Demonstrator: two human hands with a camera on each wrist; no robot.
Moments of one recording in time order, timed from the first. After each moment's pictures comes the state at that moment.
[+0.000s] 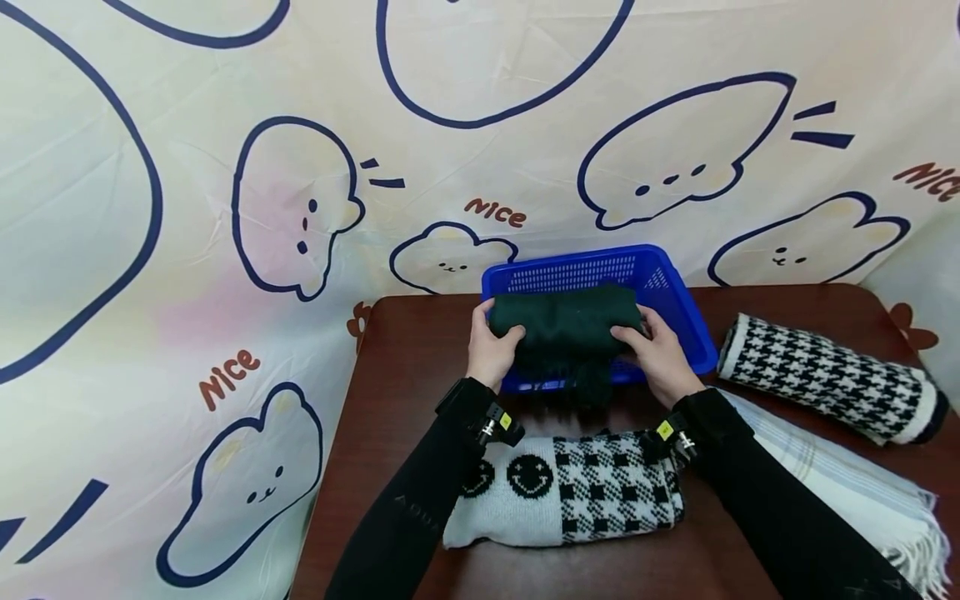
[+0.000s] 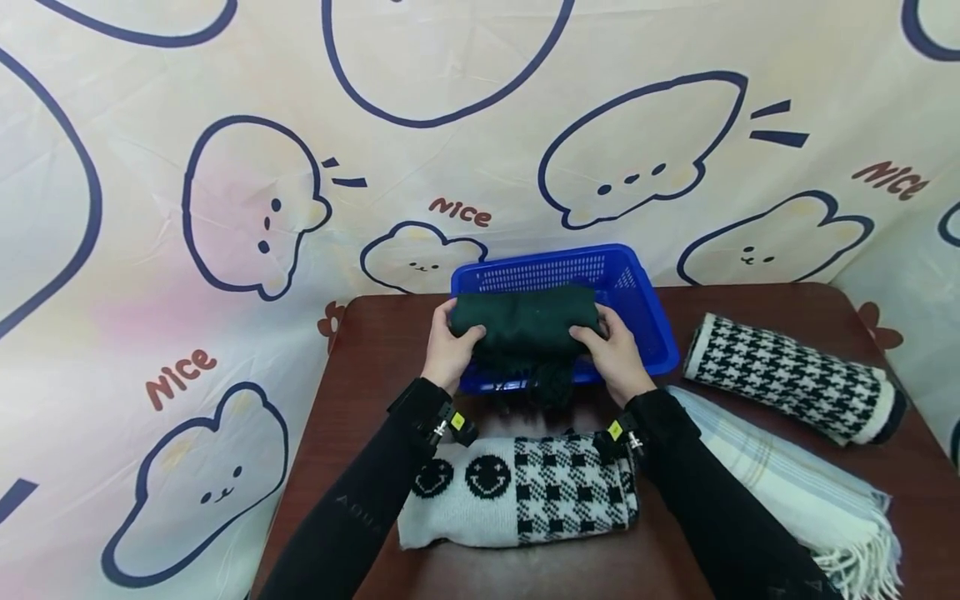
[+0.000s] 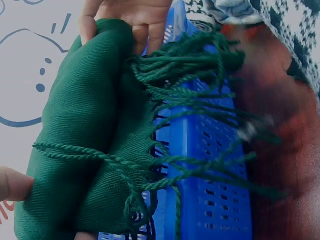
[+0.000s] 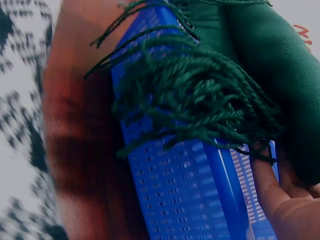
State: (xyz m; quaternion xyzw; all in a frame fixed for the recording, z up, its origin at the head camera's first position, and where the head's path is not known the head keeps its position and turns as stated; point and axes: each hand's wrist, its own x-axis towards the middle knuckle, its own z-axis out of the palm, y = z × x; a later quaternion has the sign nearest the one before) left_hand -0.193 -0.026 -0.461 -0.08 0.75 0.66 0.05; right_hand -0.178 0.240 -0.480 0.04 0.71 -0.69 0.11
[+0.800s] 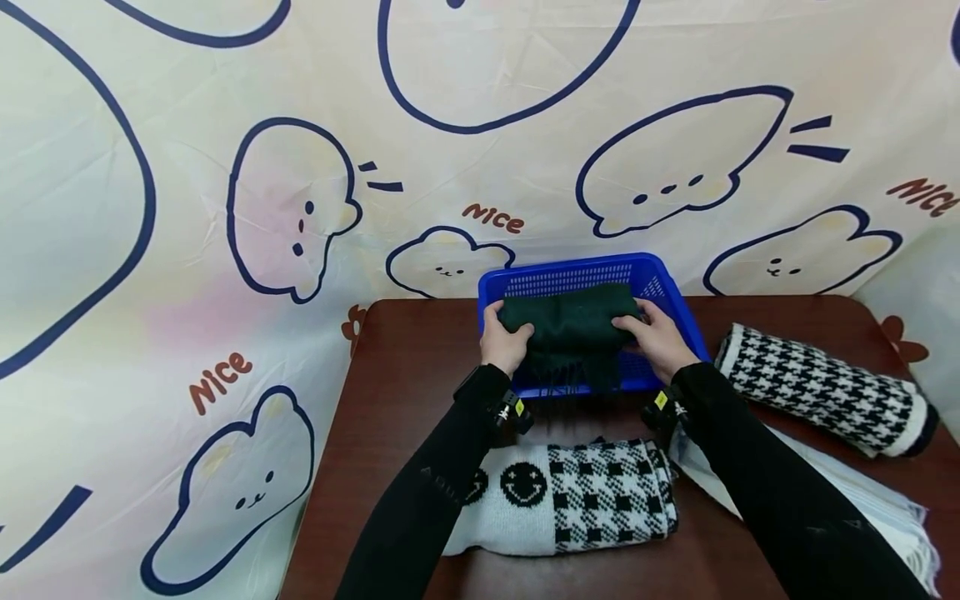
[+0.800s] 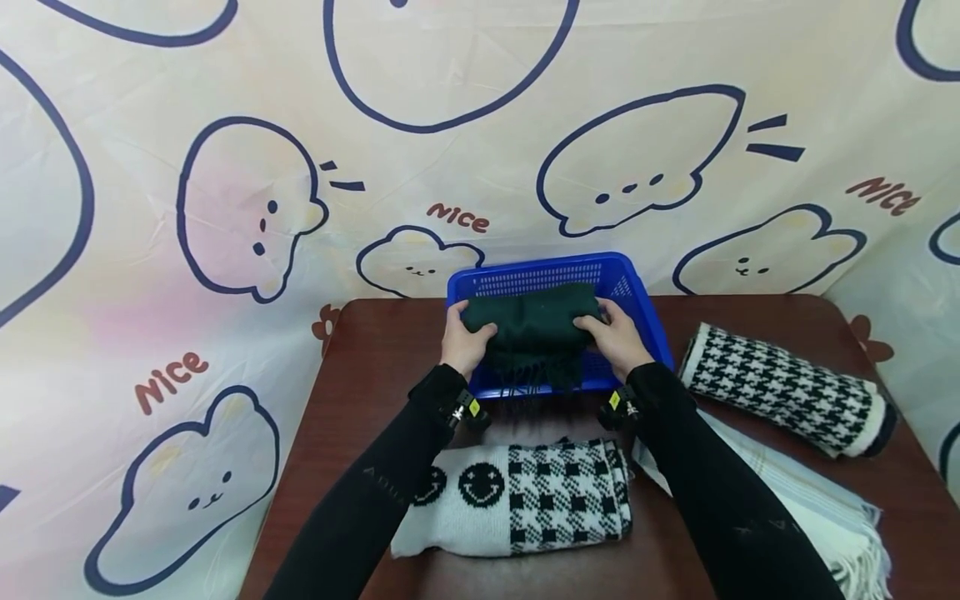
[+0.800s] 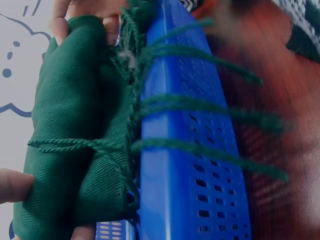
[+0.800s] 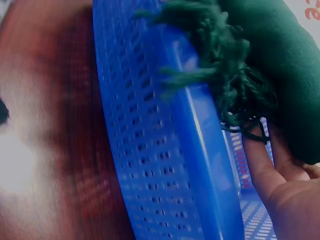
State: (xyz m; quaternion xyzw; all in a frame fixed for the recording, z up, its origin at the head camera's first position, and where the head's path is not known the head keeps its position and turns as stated) left_hand -0.220 -0.001 -0.475 -0.11 0.78 0.61 0.06; right_hand -0.221 0.260 -0.483 0.05 0.72 -0.67 0.16
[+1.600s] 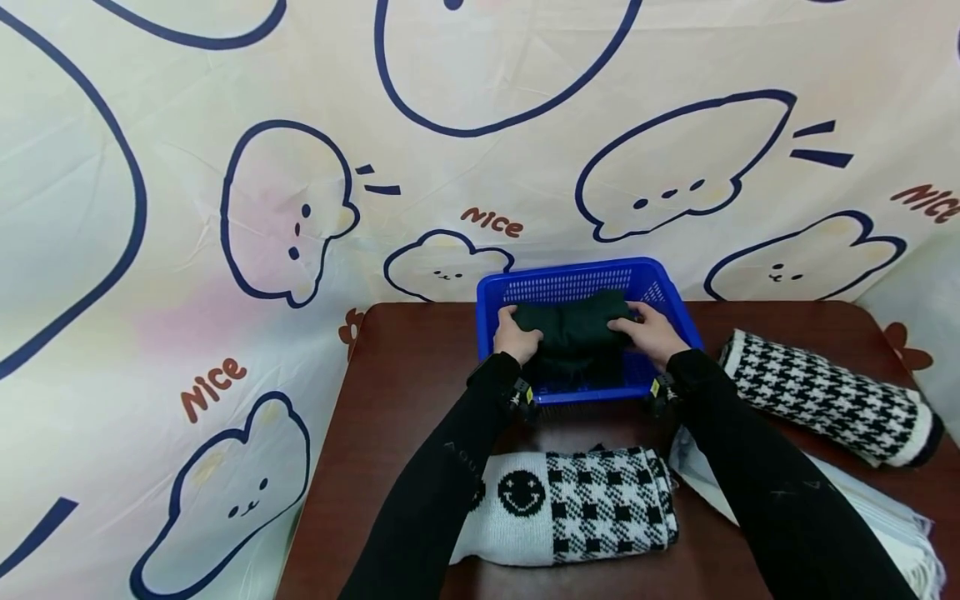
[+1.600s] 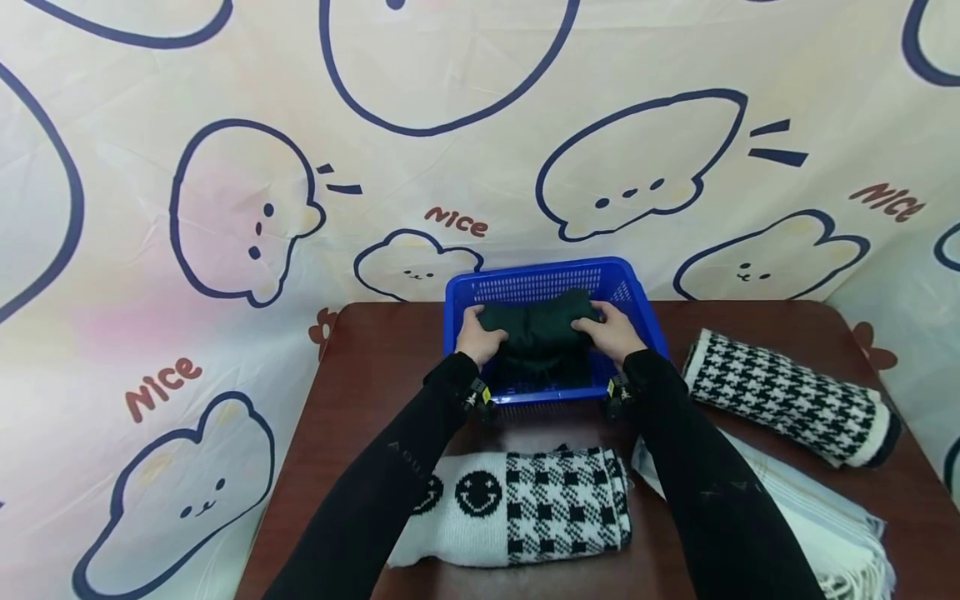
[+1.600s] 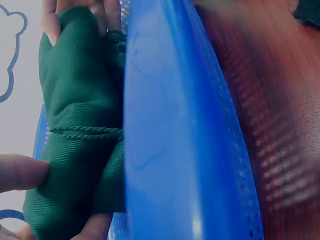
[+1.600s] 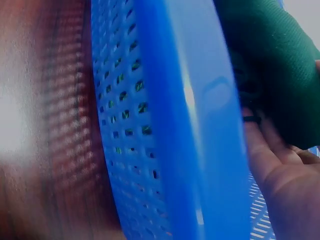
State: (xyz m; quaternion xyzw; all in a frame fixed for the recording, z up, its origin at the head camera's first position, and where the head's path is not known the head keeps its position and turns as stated) left_hand -0.259 0.018 -0.501 -0.13 0.82 0.54 0.13; right_hand -0.254 0.274 -0.501 0.03 0.77 -0.61 0.20
